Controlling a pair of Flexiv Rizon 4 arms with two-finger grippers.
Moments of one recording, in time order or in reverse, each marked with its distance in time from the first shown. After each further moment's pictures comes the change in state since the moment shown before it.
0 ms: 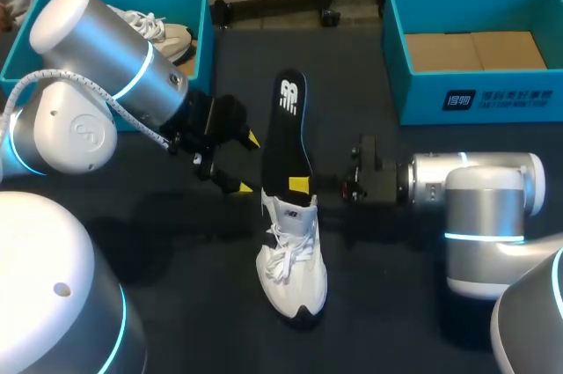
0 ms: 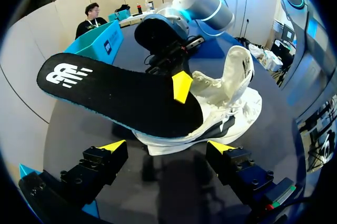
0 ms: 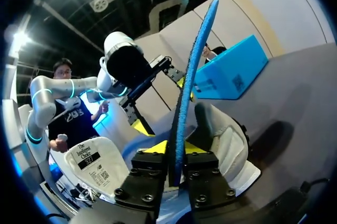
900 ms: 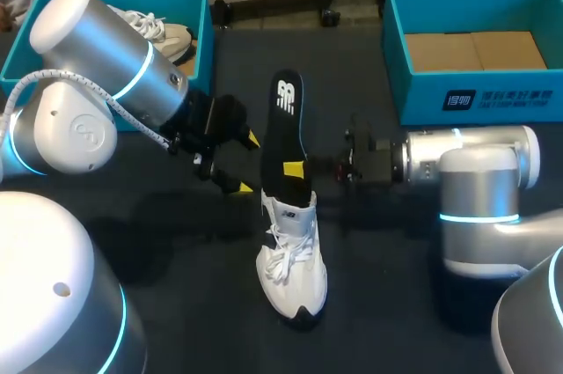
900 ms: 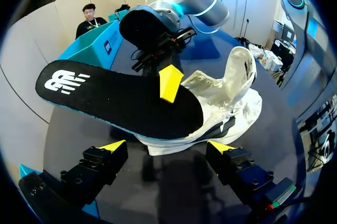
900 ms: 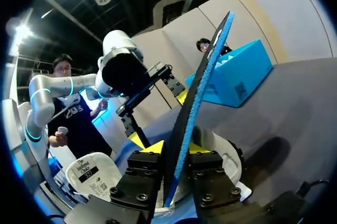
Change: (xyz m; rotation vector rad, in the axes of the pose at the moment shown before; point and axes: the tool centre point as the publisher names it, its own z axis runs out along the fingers) left arm 0.000 0.000 0.000 0.000 0.000 0.000; right arm -0.007 0.025 0.009 0.048 0.009 -0.036
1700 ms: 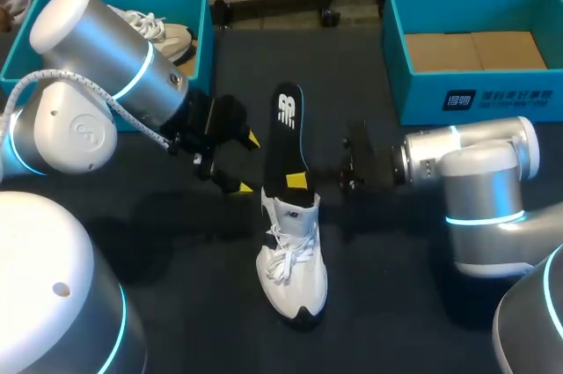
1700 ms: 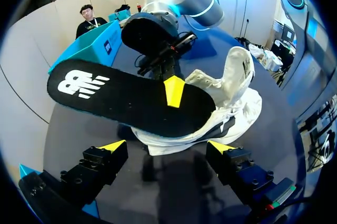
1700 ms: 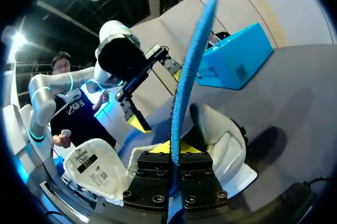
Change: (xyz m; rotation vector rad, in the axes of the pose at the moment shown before) left arm 0.000 0.000 0.000 0.000 0.000 0.000; right arm 0.002 -0.029 -0.005 0.100 0.014 0.050
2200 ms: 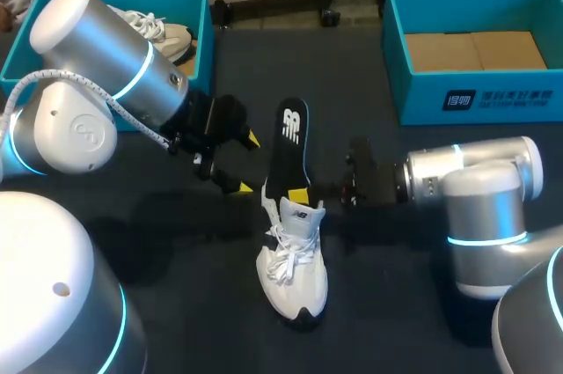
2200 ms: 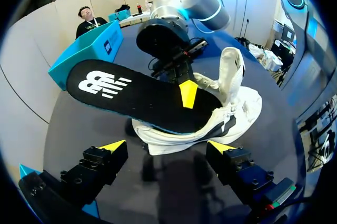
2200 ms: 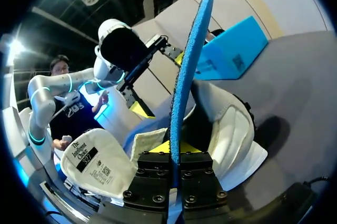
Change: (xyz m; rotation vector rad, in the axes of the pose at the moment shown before) left arm 0.000 0.000 0.000 0.000 0.000 0.000; right arm 0.009 -0.023 0.001 -0.009 -0.011 0.047
